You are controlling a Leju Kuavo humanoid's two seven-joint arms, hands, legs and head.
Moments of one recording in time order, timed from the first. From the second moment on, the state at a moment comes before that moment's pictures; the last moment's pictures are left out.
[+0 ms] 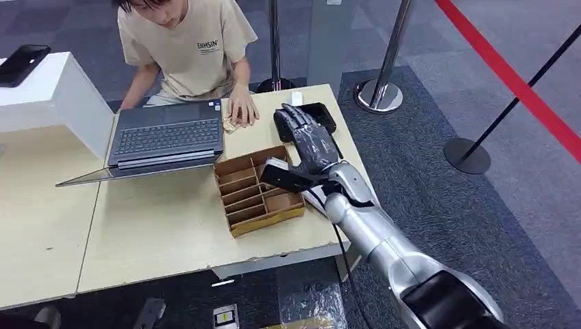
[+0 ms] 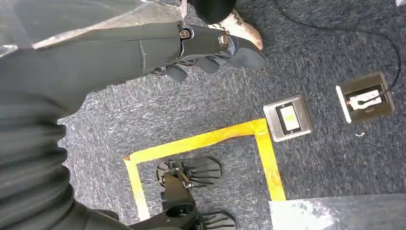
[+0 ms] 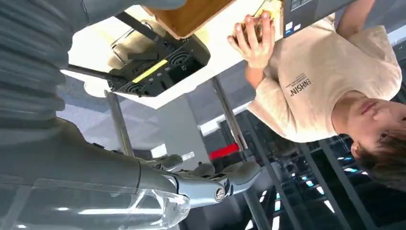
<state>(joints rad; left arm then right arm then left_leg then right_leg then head) -0.25 0.02 -0.90 -0.20 0.65 0.20 -0.21 -0.75 0.05 0.52 -0.73 0.77 -0.52 -0.24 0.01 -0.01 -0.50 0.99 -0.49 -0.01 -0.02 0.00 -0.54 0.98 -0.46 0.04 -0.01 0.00</state>
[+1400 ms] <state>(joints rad) -0.26 0.01 -0.90 -0.20 0.64 0.19 -0.20 -0.74 0.12 0.54 -0.60 0.76 -0.55 -0.26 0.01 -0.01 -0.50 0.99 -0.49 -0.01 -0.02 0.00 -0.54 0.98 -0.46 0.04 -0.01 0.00</state>
